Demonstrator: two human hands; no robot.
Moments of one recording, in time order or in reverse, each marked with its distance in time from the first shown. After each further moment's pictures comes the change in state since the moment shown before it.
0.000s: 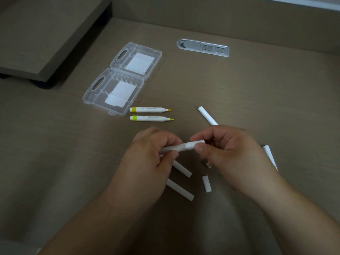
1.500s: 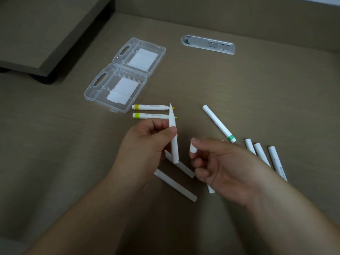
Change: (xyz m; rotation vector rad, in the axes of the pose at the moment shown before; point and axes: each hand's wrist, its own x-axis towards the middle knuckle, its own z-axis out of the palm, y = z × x) left_hand 0.026 -0.007 0.008 -0.757 0.093 -0.498; right_hand 0.008 -0.009 0.021 0.763 -0.091 0.685
